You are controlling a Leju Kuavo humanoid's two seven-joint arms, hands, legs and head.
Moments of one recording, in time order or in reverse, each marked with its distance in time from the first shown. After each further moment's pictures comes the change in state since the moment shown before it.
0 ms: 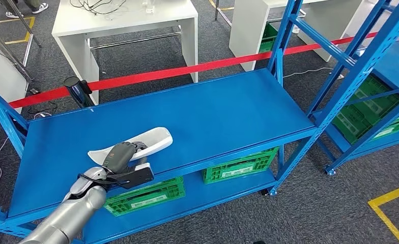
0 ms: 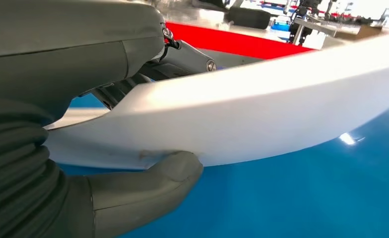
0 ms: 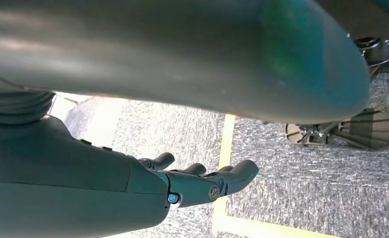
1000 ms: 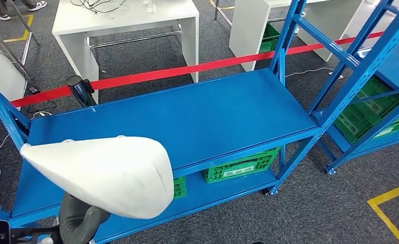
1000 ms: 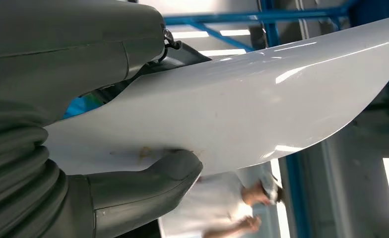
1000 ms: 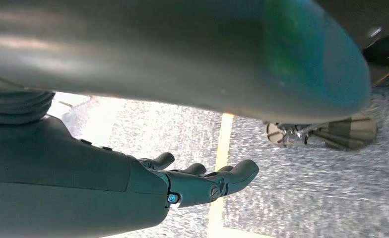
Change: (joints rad) left arm 0.577 0.022 0.290 -1.208 1.025 -0.775 -0.042; right arm 0.012 0.010 -0.010 0.000 -0.003 0.000 -0.029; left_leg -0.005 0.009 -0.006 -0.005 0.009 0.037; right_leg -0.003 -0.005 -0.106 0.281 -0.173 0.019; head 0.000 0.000
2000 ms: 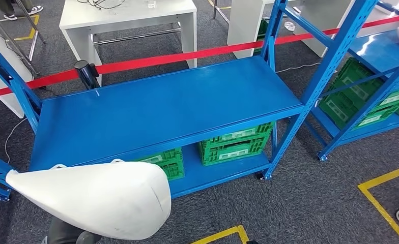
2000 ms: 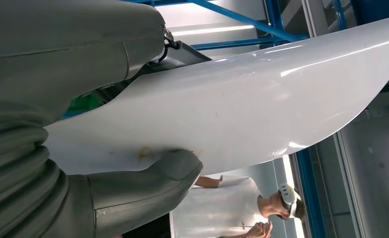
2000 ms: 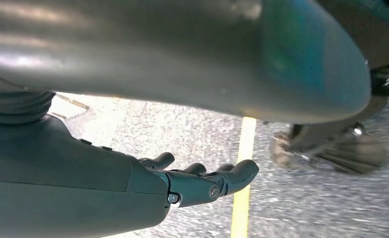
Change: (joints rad) left arm 0.097 0.039 0.003 -0.107 -0.052 0.021 0.026; right arm -0.014 0.038 -0.040 0.000 -0.004 0.000 0.005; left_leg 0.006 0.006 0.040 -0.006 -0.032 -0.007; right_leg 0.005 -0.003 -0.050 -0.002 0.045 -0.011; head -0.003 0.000
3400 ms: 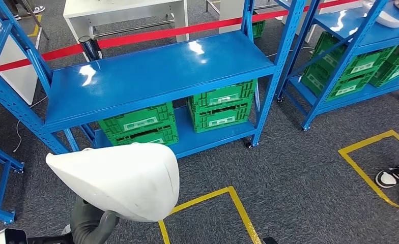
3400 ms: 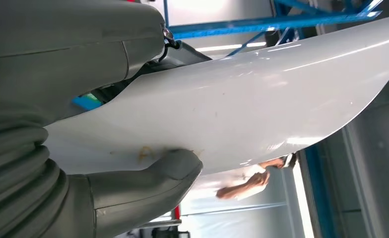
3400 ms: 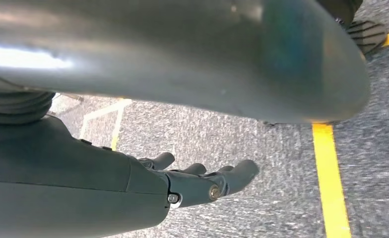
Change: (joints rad) left arm -0.044 -0.079 -0.005 0.160 -0.086 0.023 -0.073; right arm 0.005 -0.077 -0.027 -0.001 0.011 0.009 -0.047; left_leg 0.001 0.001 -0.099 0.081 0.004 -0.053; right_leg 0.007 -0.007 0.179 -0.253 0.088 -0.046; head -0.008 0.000
